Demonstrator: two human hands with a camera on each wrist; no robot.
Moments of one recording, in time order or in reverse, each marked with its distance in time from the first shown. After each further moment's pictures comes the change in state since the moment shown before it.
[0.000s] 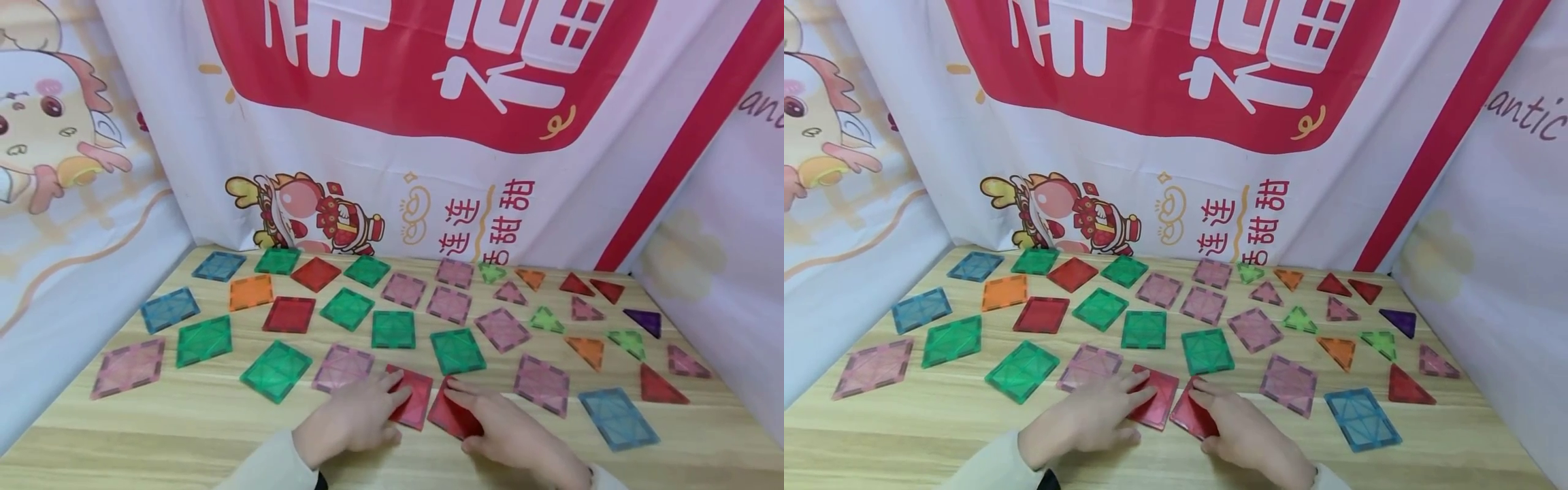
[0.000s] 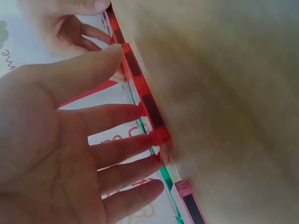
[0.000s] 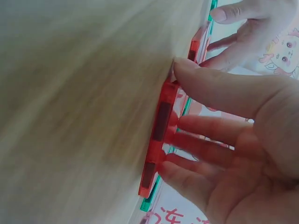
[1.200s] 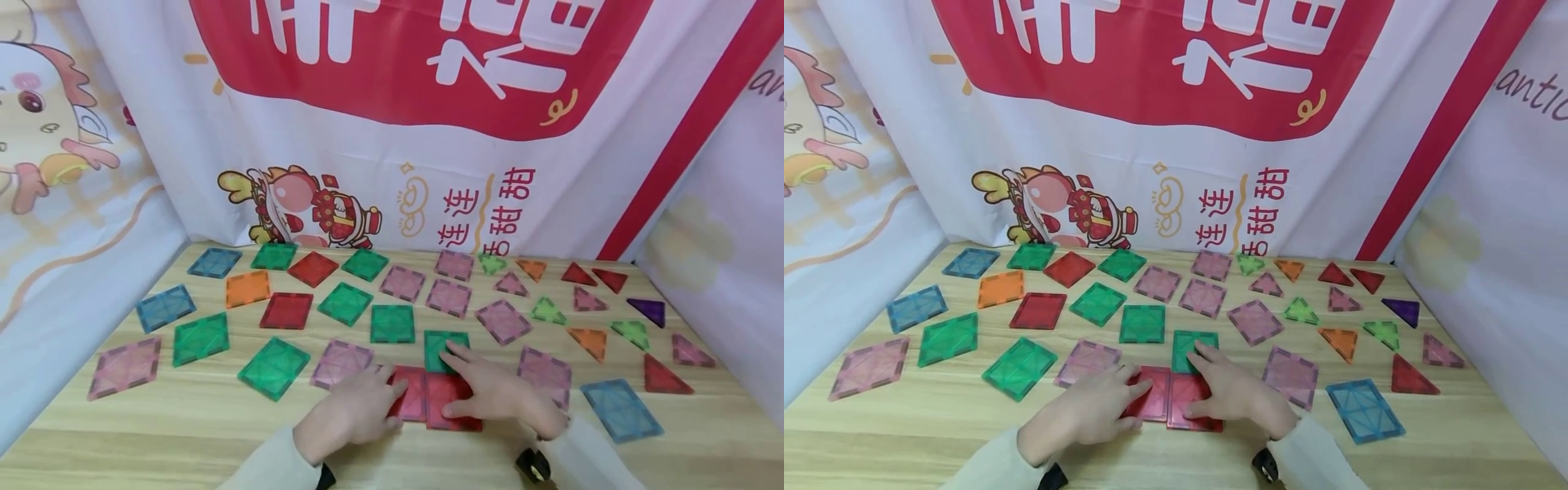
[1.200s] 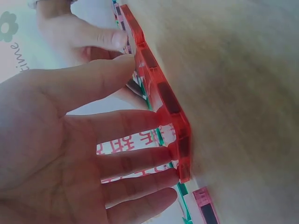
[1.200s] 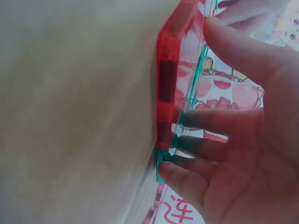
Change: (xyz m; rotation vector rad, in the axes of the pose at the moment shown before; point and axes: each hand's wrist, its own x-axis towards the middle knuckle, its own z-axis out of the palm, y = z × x) left_hand 0.002 0.004 -0.006 0.074 0.035 -0.016; right_hand 0.034 0.017 -0.019 0.101 -0.060 0.025
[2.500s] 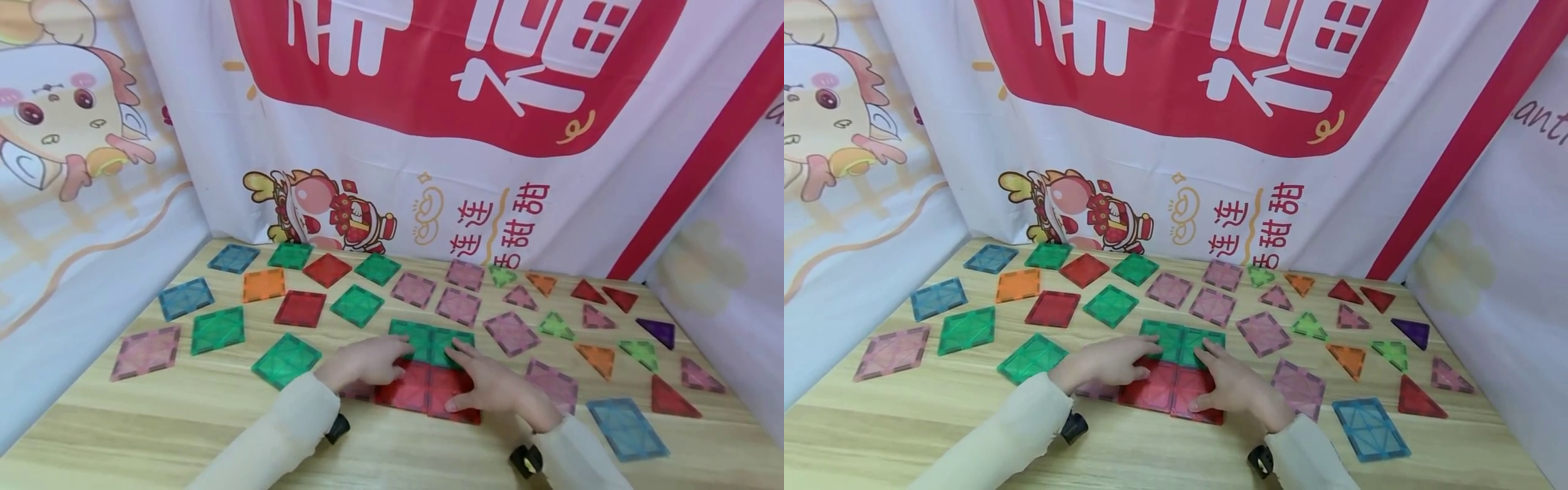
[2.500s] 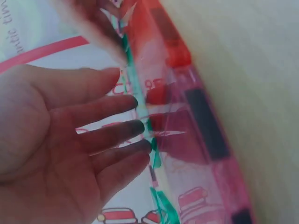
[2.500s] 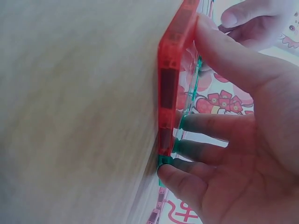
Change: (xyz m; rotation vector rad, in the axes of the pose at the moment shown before) left_hand 0.039 -0.037 -0.017 -0.296 -0.002 -0.019; right_hand 0.016 -0.001 -0.002 0.002 0.051 0.031
